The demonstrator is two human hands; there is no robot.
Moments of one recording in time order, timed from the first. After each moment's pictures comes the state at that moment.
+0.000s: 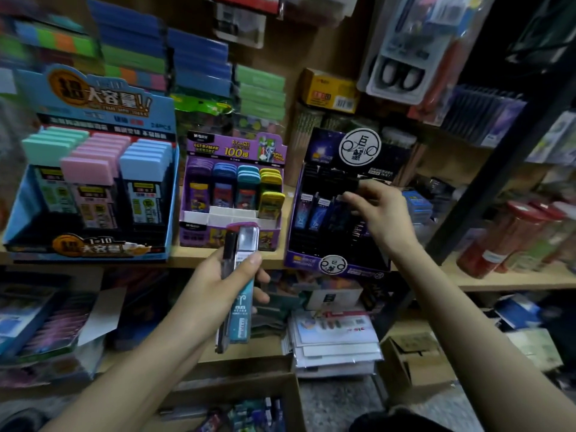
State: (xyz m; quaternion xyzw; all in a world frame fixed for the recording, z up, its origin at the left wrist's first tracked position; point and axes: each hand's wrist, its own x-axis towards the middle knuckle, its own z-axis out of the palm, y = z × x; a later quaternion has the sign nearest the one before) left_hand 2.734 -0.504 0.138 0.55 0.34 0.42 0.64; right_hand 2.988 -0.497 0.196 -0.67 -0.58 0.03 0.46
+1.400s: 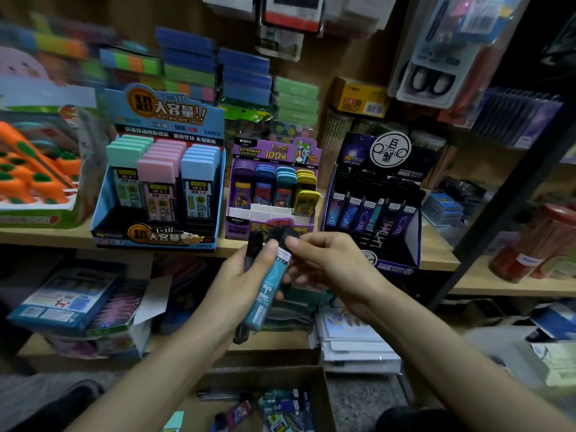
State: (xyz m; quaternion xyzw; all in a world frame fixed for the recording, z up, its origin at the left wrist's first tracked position) left_hand 2.706 -0.522 0.147 0.53 0.38 0.43 0.63; right_hand 2.848 -0.549 0.188 -0.55 -0.49 0.49 0.46
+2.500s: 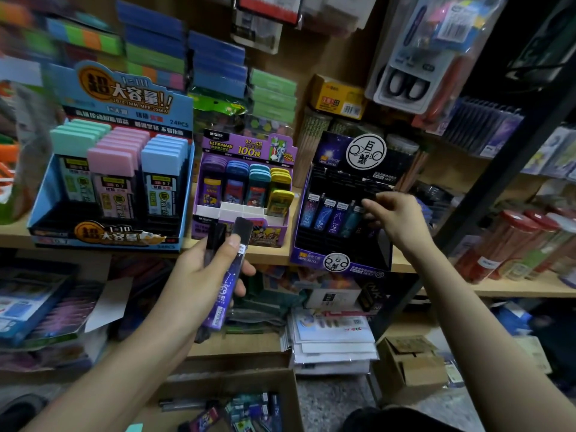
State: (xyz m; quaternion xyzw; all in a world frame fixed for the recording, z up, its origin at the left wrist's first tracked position) left_hand 2.708 -0.516 0.154 0.52 0.41 0.47 0.59; right_hand 3.005 -0.502 0.196 -0.70 -0.53 0.09 0.46
